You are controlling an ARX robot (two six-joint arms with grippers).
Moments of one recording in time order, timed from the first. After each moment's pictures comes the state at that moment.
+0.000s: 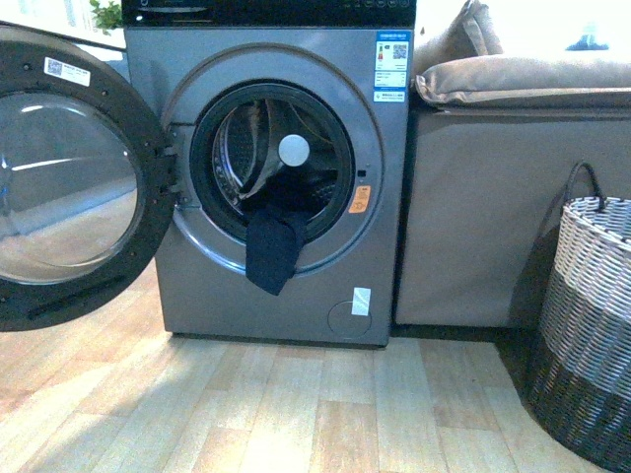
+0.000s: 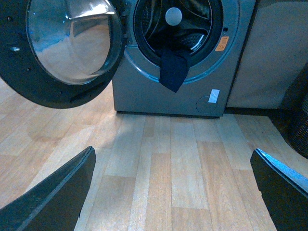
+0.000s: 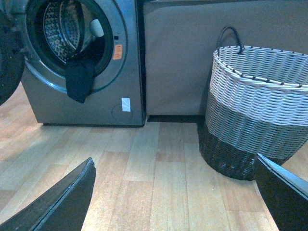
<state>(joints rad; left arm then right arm) 0.00 0.00 0.02 0.00 0.00 0.00 0.00 0.00 0.01 0.00 0.00 -0.01</state>
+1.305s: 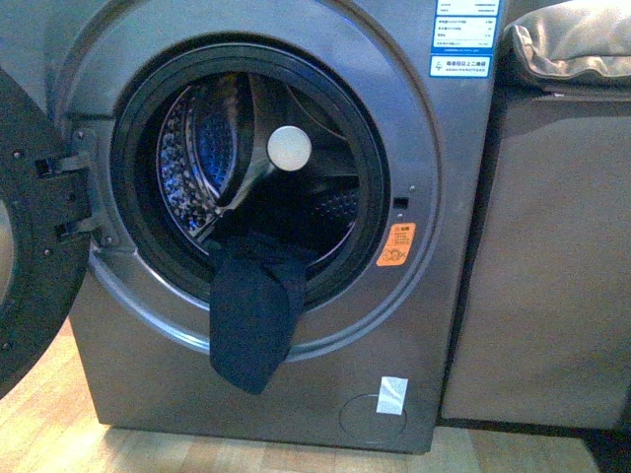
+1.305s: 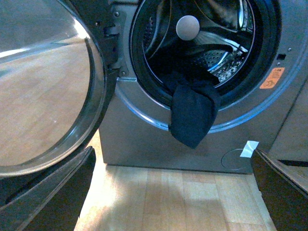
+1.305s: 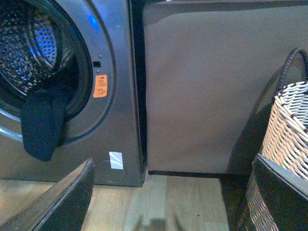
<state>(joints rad) 0.00 0.00 0.02 0.00 0.00 0.00 0.00 0.00 0.01 0.00 0.00 -0.01</state>
